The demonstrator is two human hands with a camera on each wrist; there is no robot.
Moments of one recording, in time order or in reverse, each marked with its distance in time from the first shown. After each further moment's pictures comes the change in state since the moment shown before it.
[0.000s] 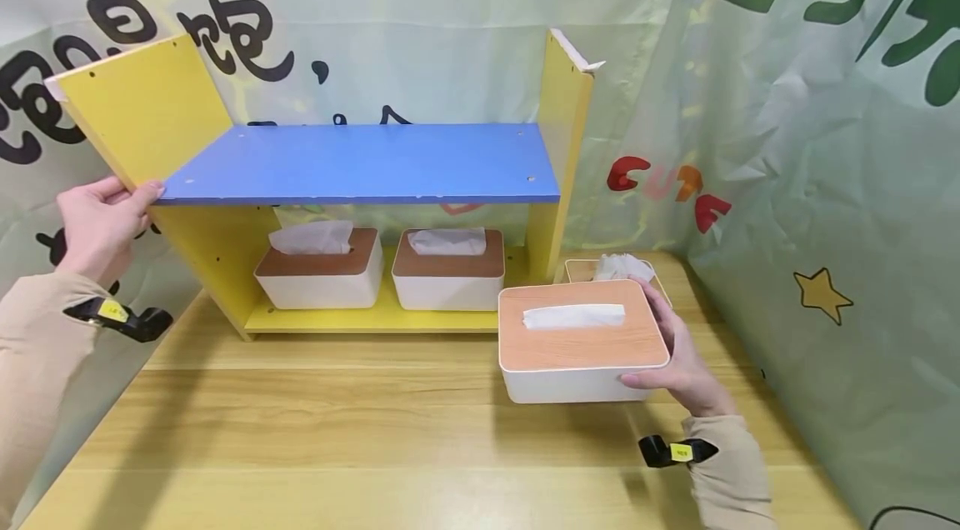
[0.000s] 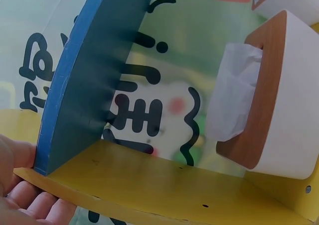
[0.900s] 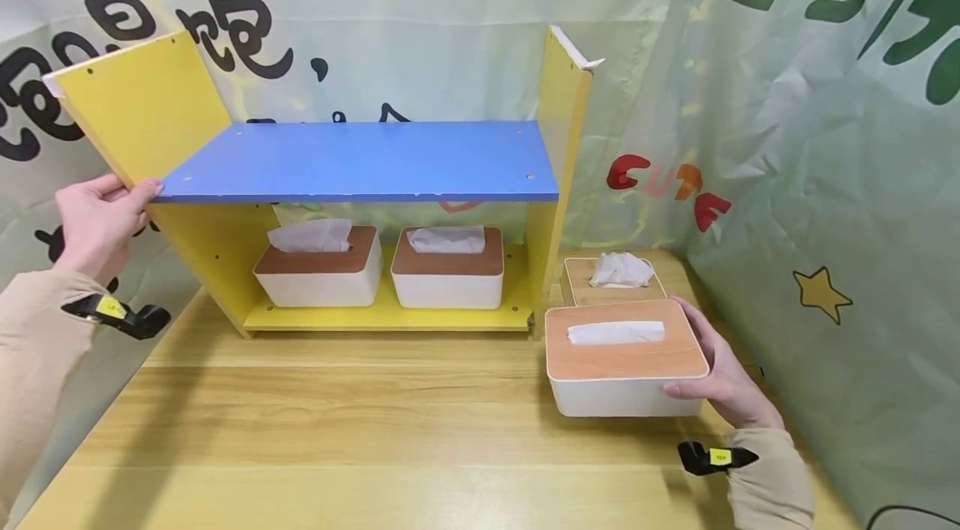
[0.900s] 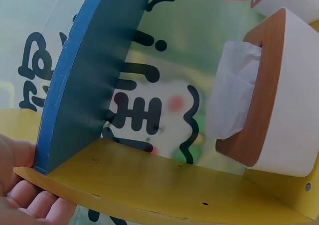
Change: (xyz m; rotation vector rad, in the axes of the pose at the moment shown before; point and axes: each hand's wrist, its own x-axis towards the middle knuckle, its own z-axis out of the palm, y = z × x) left_hand -0.001 0.002 0.001 -0.003 -0.029 -0.012; right_hand -0.037 0.021 -0.056 -0.098 0.032 0.132
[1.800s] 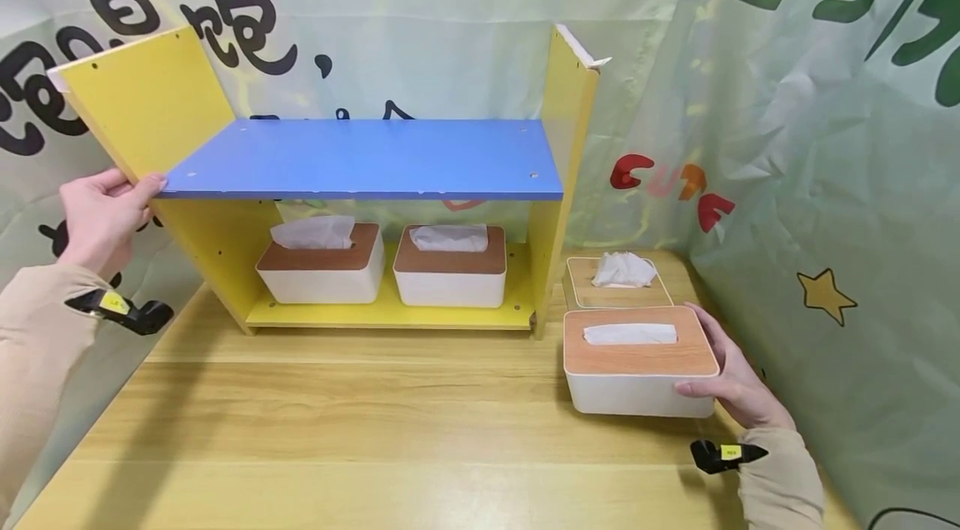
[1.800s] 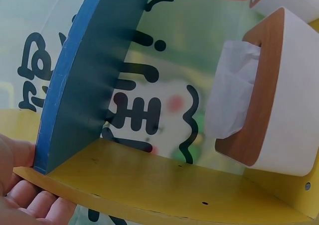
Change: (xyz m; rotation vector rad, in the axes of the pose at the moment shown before) left_hand 0.001 0.000 0.000 0.024 -0.001 0.013; right_hand -0.006 0.027 -0.024 -0.043 0.012 0.077
